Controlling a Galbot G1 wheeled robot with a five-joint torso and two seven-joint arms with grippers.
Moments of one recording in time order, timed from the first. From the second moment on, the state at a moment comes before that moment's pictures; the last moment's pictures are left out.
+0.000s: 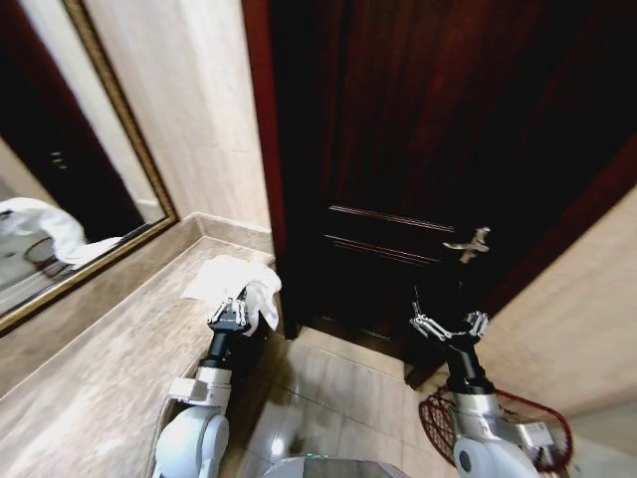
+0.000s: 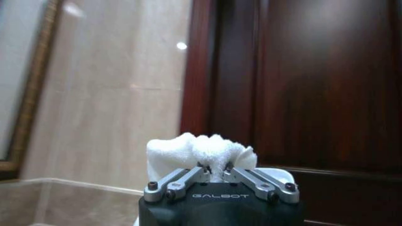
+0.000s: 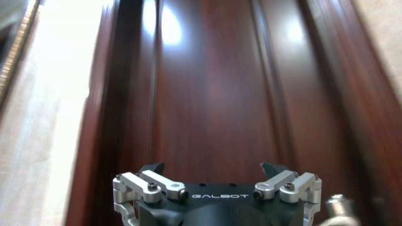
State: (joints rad) left arm 1.70 -1.61 -0.59 -2.31 -0.12 -0.17 0.18; right arm -1.75 1.61 0.71 2.34 0.28 0.37 -0.32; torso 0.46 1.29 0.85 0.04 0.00
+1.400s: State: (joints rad) left arm 1.68 -1.61 -0.52 -2.23 -0.13 -0.21 0.22; right arm -1.76 1.60 0.72 2.40 0.27 0.36 -0.11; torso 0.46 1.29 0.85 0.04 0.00
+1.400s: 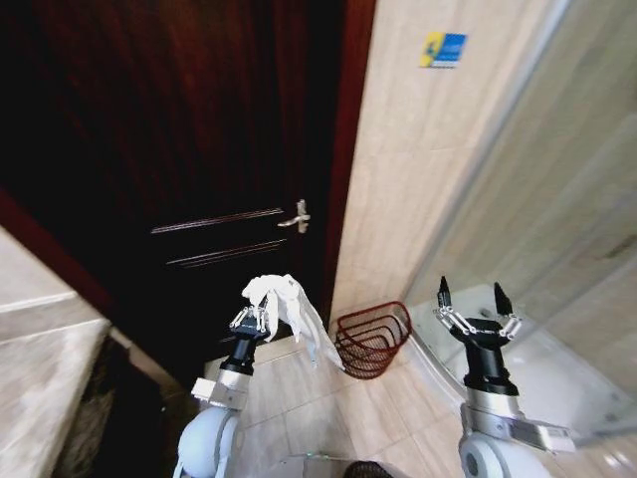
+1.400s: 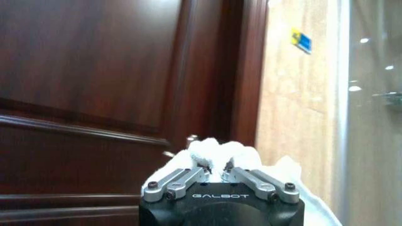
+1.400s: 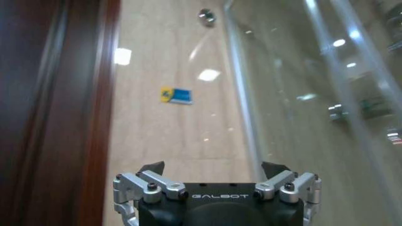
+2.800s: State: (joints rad) left arm 1.68 -1.61 -0.51 -2.19 -0.06 -0.27 0.25; right arm -1.76 1.59 0.71 2.40 0.27 0.32 -0.19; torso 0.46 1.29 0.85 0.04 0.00
